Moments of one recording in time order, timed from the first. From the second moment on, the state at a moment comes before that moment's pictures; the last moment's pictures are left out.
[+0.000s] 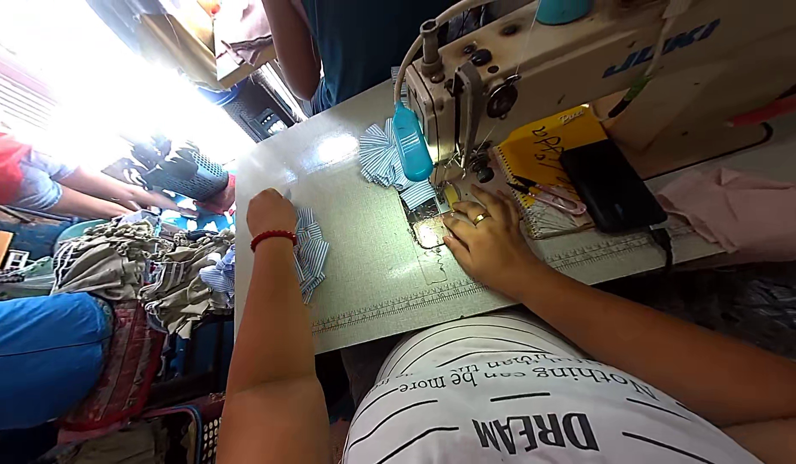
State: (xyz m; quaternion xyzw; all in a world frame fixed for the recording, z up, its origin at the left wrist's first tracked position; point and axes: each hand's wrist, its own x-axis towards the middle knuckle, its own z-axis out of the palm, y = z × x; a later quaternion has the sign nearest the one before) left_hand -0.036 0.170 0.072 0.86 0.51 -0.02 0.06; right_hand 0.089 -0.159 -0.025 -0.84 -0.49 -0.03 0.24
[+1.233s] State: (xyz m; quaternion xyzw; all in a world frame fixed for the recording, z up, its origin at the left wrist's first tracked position) left_hand -0.037 -0.031 0.023 0.73 0.20 0.20 0.63; right_hand 0.067 -0.163 0.016 -0.65 -0.28 0.21 0.68
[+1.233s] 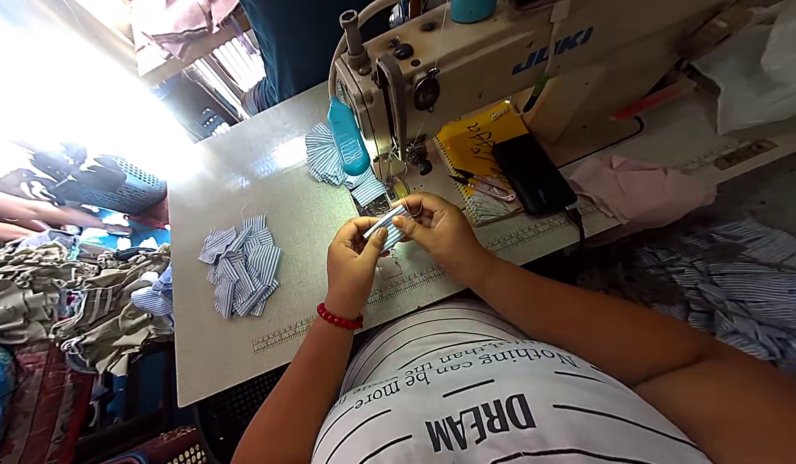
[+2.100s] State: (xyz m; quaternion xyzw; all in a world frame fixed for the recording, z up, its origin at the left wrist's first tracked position) left_hand 0.003 -0.002 -0.021 0.97 0.06 0.22 0.11; right_hand 0.113 -0.125 -0.009 -0.86 -0.35 0.07 0.37
